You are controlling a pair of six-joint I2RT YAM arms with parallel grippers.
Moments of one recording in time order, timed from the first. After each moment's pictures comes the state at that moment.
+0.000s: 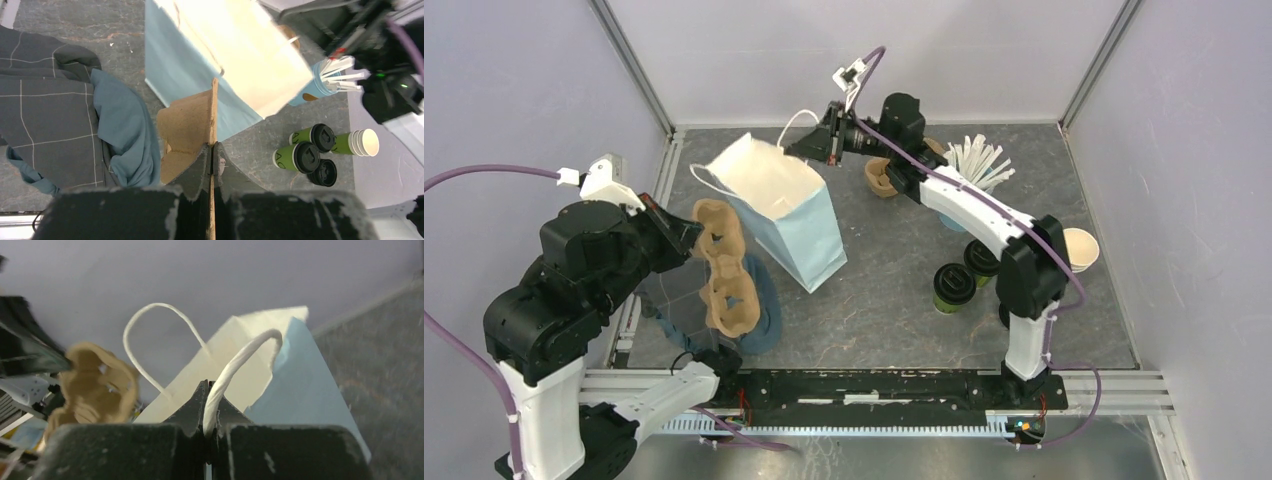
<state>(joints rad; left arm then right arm) -0.51 0.91 1.84 -1.38 -0.31 -0.66 0.66 1.86 1.71 0.43 -0.74 0.73</state>
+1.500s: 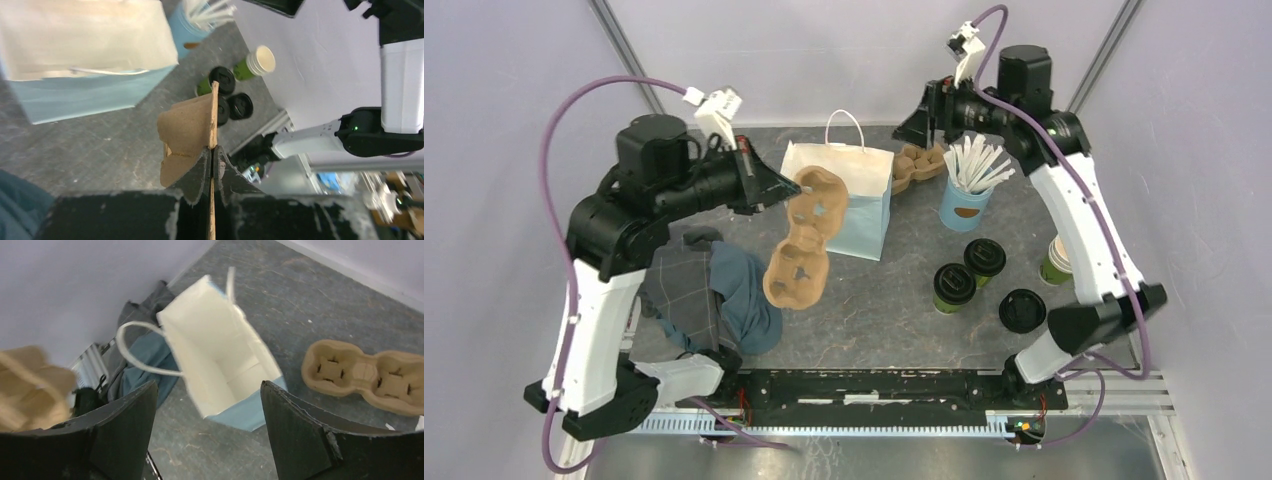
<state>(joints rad) -0.51 1.19 1.95 -1.11 0.29 -0.52 0.31 1.64 1.96 -0.69 -0.65 0.19</state>
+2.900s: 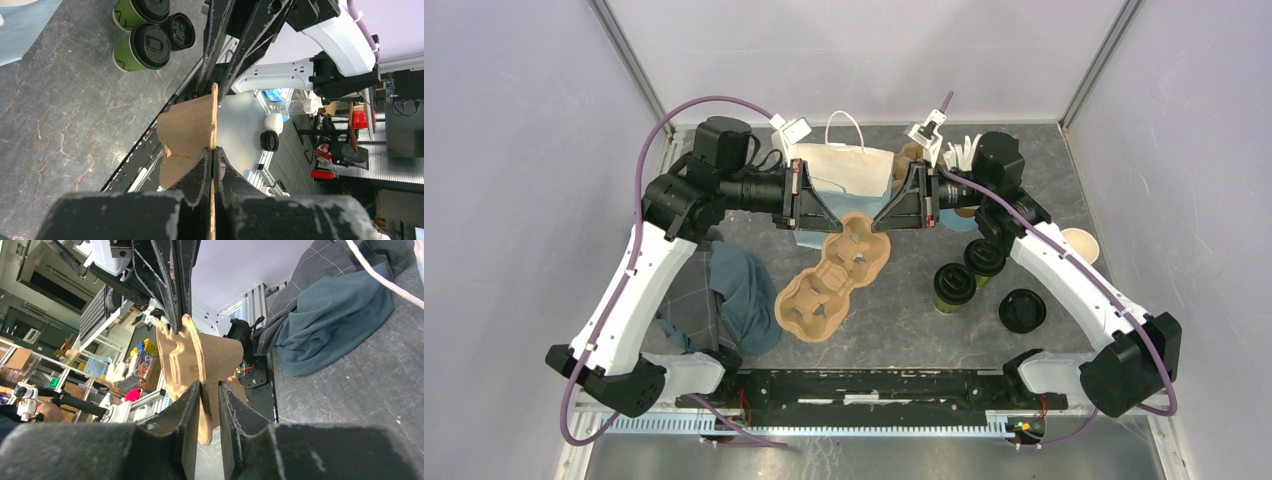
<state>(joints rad) -0.51 1.27 1.65 -0.96 0.81 -0.51 0.46 1.29 1.16 0.12 -1.21 0.73</state>
